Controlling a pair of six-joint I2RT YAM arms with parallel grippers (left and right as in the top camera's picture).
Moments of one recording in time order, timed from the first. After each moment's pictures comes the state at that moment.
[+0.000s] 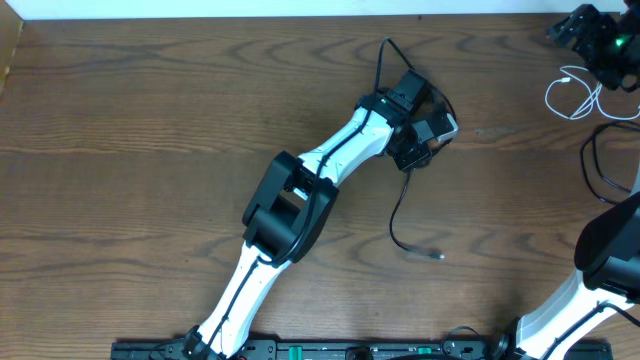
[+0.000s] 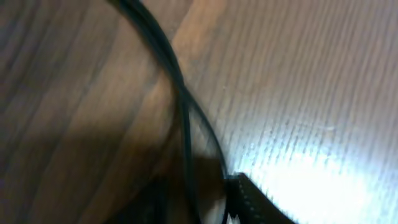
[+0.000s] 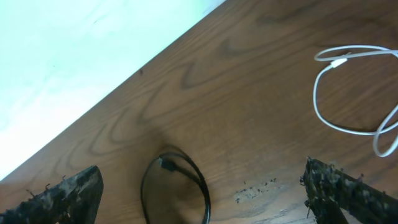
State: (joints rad) left arm -0.68 2.44 1.97 -0.70 0.39 0.45; right arm -0.34 1.98 1.93 -0.84 -0.41 0.38
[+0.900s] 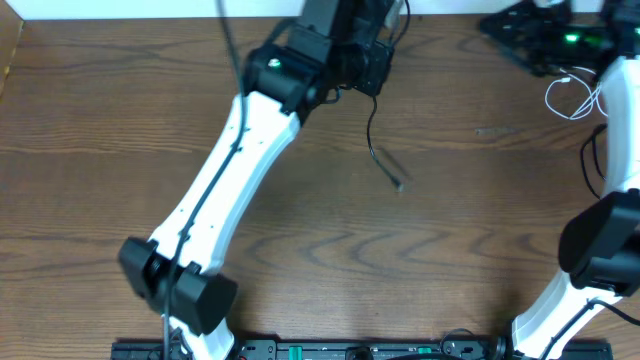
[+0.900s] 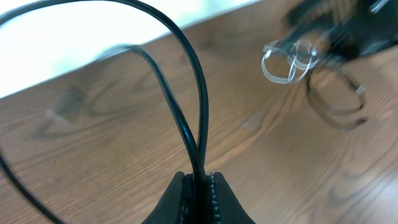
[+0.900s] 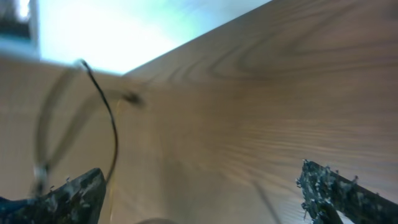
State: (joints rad) left arm -0.51 1.85 1.99 -0.81 0.28 -0.09; right arm -0.18 1.98 1.93 -0.87 -0.90 0.33
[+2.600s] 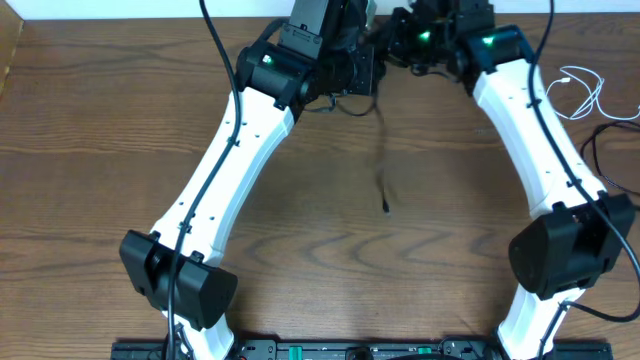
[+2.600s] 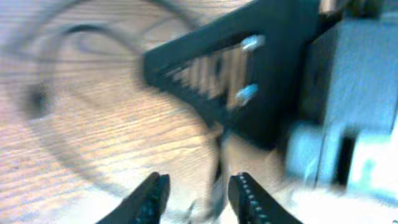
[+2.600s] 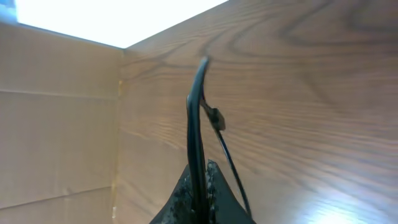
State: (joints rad) left arm -0.47 1.87 1.97 -0.89 0.31 -0.35; right arm 0.26 1.97 1.93 -0.67 -0.56 0.68
